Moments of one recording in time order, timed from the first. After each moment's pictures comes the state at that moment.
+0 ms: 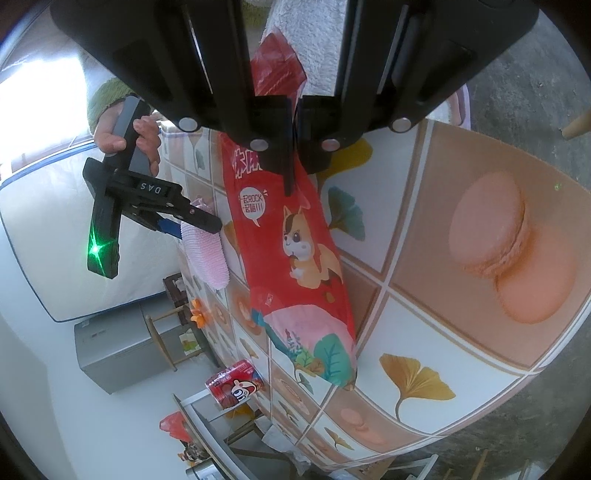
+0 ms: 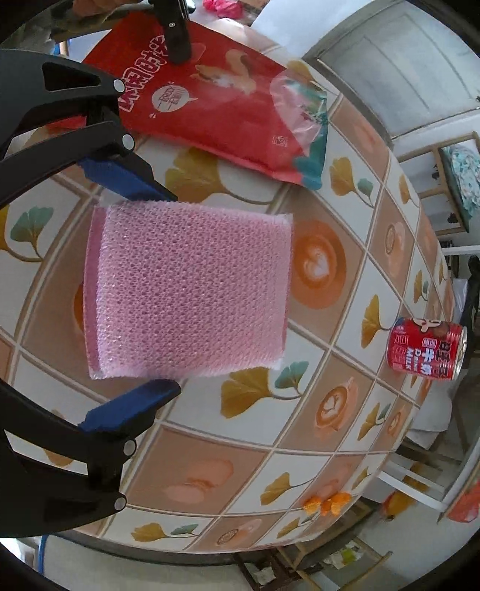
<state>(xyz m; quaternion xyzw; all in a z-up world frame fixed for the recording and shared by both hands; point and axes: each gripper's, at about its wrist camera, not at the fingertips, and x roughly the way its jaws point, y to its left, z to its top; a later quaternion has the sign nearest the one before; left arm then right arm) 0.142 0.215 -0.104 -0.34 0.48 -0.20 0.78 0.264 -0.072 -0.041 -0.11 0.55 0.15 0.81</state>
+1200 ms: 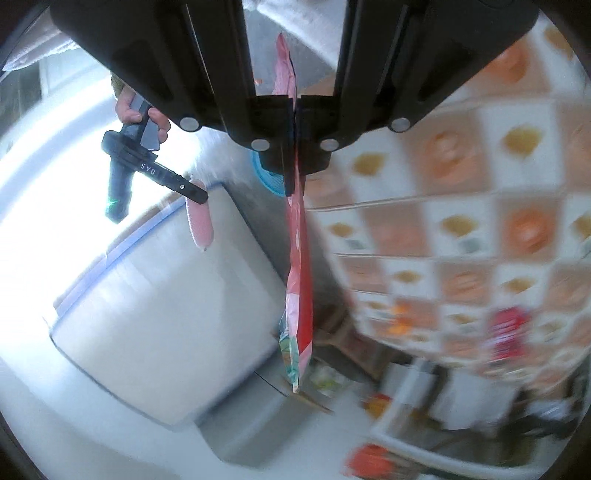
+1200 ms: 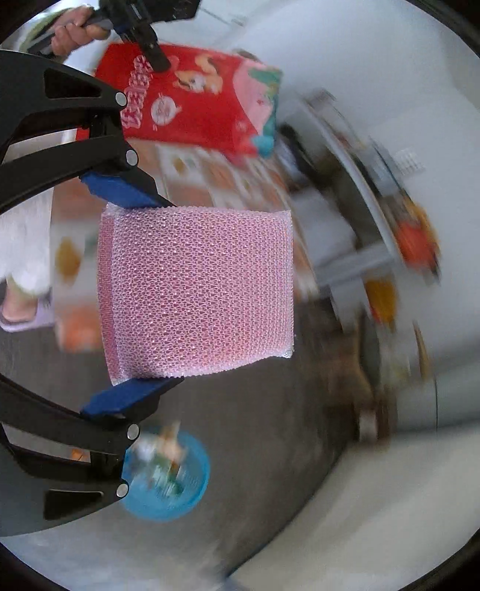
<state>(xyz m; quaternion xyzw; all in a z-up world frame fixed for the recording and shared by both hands) 0.160 -0.043 0.057 -0.15 0.41 -0.44 0.79 0.051 -0.403 0.056 0.22 0.36 -0.09 0.90</state>
